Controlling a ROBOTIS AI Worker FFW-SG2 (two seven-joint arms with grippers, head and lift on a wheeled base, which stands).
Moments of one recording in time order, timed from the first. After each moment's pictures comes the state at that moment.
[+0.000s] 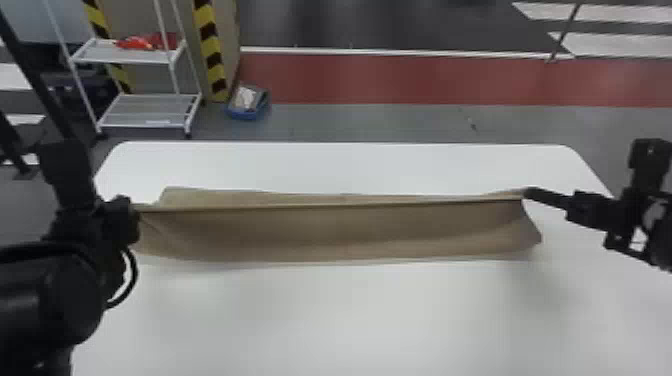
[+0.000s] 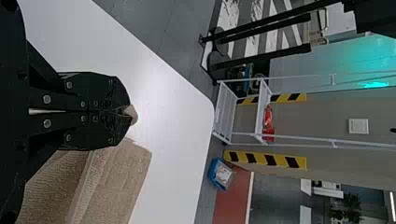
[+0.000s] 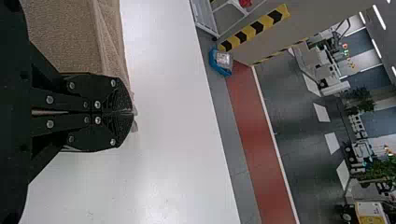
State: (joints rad) left arm -0.03 0.00 0.18 -2.02 0.13 0.99 0.36; right arm -0.38 -0.26 -0.41 -1.30 -0.01 0.83 0.66
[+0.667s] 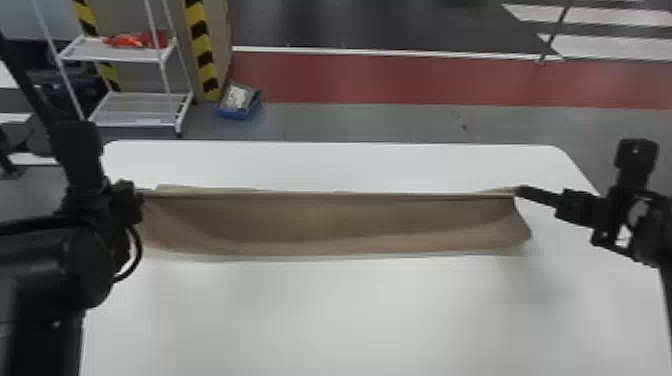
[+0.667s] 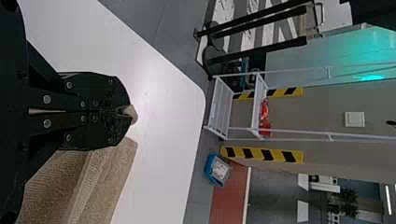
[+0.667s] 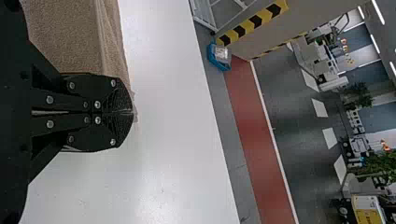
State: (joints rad) left arm -0.14 0.01 0.15 -1.88 0.10 0.95 0.36; right arm -0.42 -0.28 -0.41 -1.22 -0.01 0.77 0.65
